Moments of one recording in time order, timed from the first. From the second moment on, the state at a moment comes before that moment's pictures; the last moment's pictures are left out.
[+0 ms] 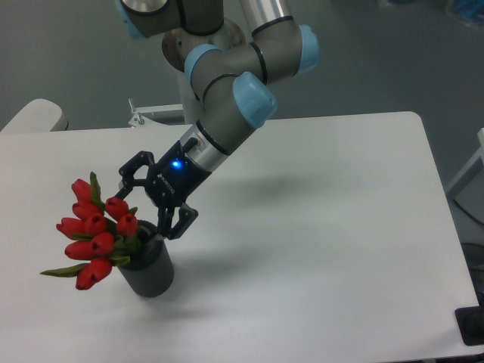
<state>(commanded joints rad) 2.40 -1.82 -1.87 -0.77 0.60 1.13</state>
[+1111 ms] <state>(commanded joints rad) 2.35 -1.87 -1.84 -0.75 0.61 1.12</state>
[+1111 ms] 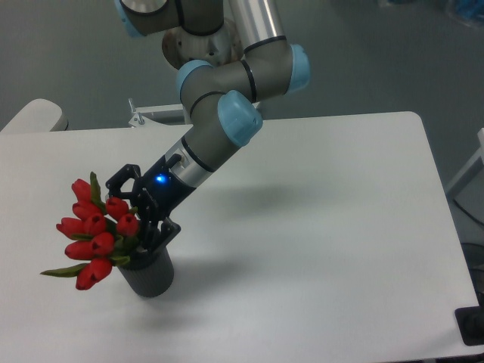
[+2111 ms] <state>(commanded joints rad) 2.35 -1.86 -1.75 -0.75 0.61 1.00</state>
